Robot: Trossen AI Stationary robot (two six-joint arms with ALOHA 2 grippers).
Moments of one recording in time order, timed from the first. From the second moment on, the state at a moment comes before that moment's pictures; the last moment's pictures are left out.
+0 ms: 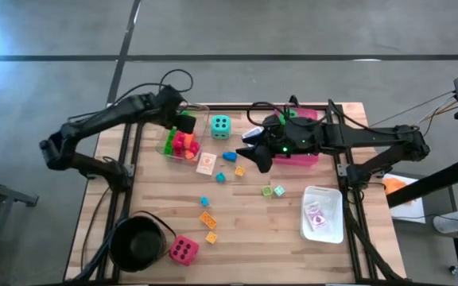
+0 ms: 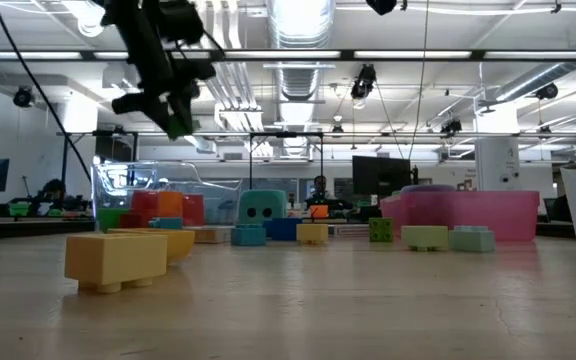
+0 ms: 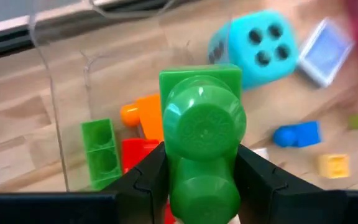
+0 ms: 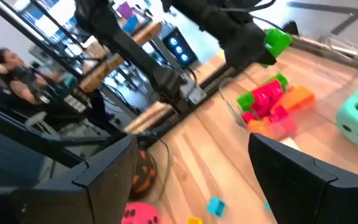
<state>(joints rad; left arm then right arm) 0.59 1.34 1.14 -0.89 -0.07 -0.58 0.04 1.37 1.38 -0.35 0.17 0.73</state>
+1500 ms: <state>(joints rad) 0.58 1.71 1.14 -0.90 -0.09 -0.58 0.07 1.38 1.38 -0.47 0.19 0.76</state>
